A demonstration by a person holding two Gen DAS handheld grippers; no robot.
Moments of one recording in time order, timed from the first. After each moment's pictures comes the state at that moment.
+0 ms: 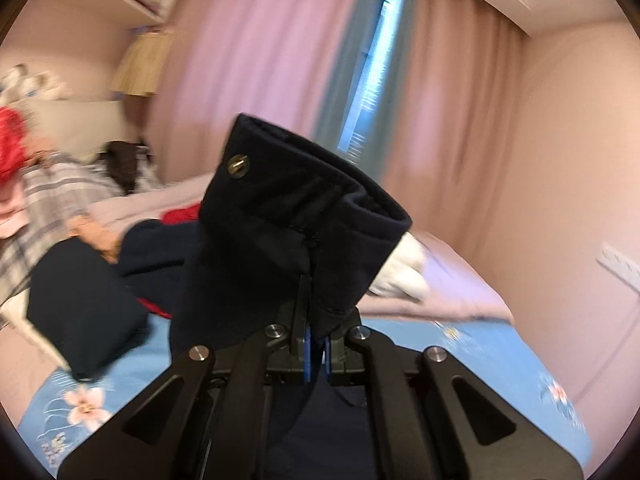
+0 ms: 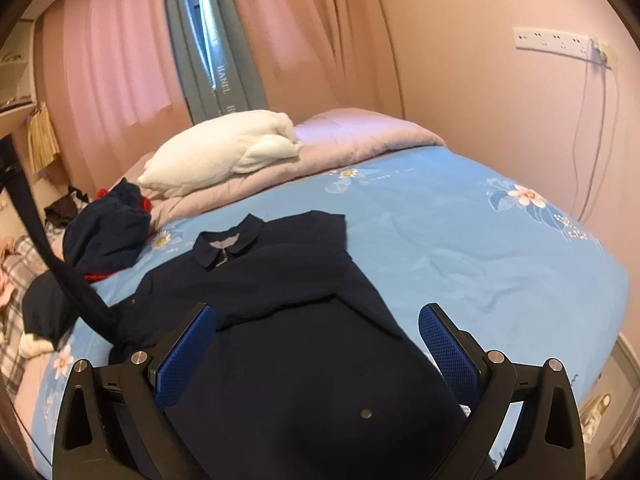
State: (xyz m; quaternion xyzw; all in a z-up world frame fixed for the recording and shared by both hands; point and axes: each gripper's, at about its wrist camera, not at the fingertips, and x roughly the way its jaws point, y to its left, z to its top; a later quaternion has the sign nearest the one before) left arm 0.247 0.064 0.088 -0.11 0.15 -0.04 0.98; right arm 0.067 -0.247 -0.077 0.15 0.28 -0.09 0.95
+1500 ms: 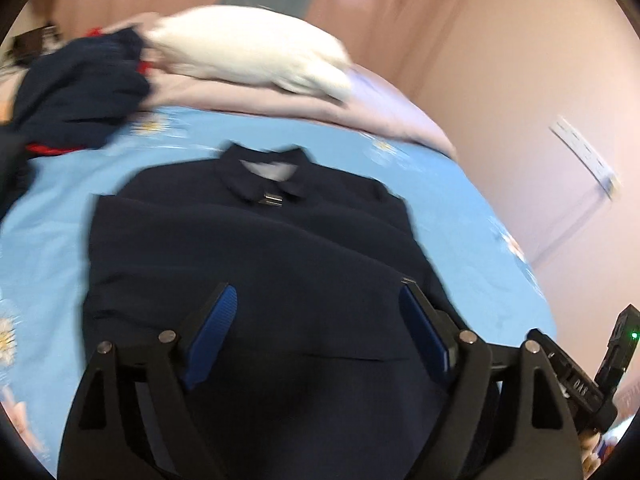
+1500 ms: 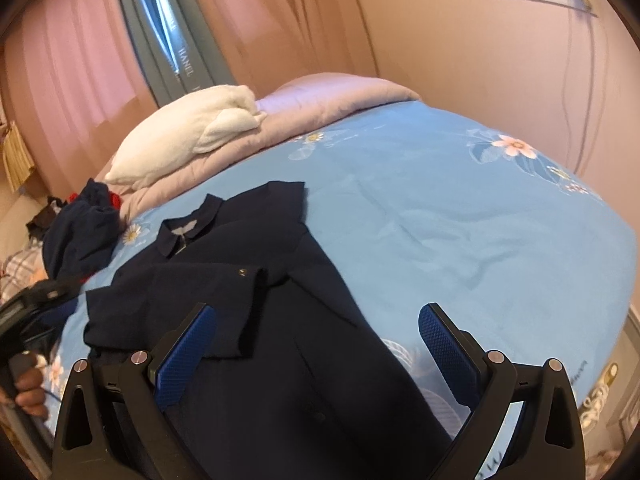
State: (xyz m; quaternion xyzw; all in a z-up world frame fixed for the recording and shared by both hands) left arm 0.238 -0.023 -0.079 -0.10 0.39 -0.16 0.90; right arm 0.096 -0.300 -0.118 0.19 0.33 -0.10 0.92
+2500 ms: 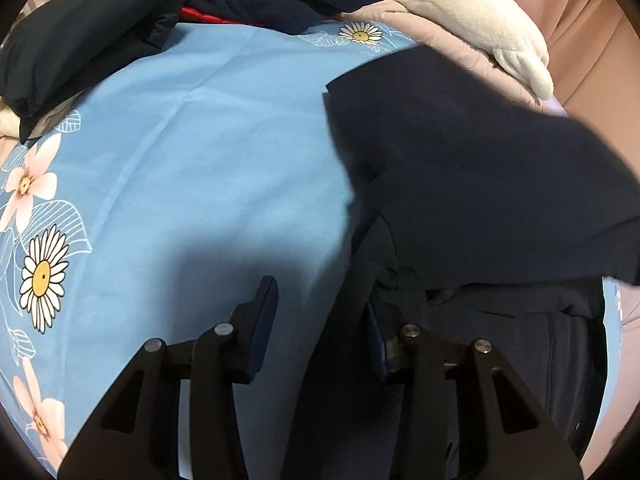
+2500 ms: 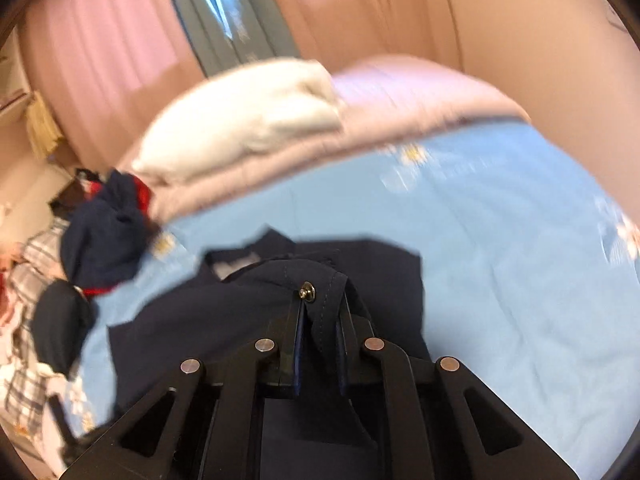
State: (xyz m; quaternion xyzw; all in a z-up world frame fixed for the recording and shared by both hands) left arm 0.282 0.124 -0.217 -0.15 0.49 0.03 0.86; right arm 0.264 -0.270 -0.066 0.16 0.36 0.02 0.92
